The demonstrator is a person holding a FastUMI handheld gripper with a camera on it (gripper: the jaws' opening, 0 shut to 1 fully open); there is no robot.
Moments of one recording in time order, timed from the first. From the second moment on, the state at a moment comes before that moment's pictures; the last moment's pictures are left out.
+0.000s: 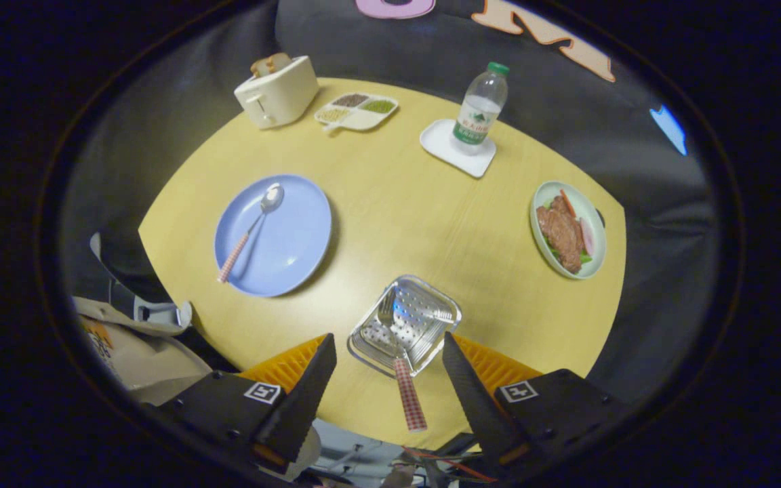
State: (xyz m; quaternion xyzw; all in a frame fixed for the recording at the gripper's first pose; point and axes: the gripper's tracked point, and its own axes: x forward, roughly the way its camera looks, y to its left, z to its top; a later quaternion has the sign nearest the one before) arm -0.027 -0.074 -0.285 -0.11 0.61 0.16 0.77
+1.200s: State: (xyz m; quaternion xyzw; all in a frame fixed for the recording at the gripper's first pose) arm -0.053 0.155 -0.375 -0.03 0.51 0.15 0.85
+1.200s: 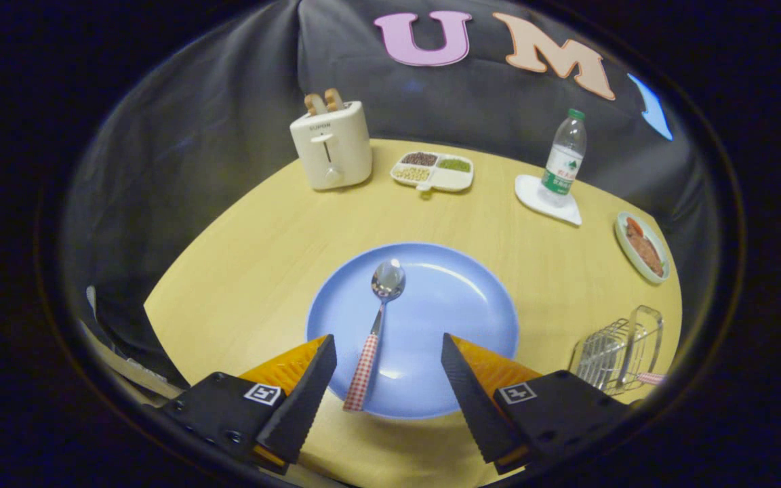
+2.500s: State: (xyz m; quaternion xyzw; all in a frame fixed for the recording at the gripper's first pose) arm -0.046 0.085 -0.309 -0.06 0.58 0.20 0.78
